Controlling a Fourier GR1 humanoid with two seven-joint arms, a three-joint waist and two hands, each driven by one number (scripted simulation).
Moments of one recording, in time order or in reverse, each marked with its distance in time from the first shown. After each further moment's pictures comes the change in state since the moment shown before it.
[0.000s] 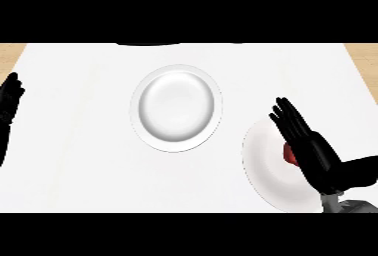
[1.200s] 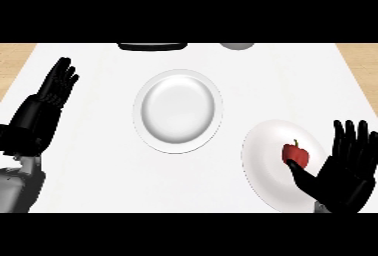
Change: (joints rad) left arm -0.155 -0.160 -0.072 -0.031 0.137 -0.102 0.120; right arm 0.162 0.368 -0.327 0.120 -0.067 -0.103 -0.844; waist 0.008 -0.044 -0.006
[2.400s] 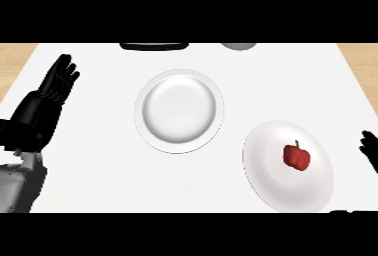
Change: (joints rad) left arm -0.025 -0.031 0.036 0.019 -0.026 -0.041 0.011; right arm 0.208 -0.611 0.037 -0.145 0.279 0.130 0.784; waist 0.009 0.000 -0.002
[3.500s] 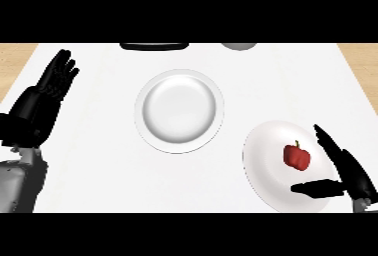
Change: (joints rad) left arm -0.029 -0.068 0.081 -0.011 -0.065 -0.079 0.054; right arm -0.277 0.232 0.036 0.404 0.304 0.094 0.083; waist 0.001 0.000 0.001
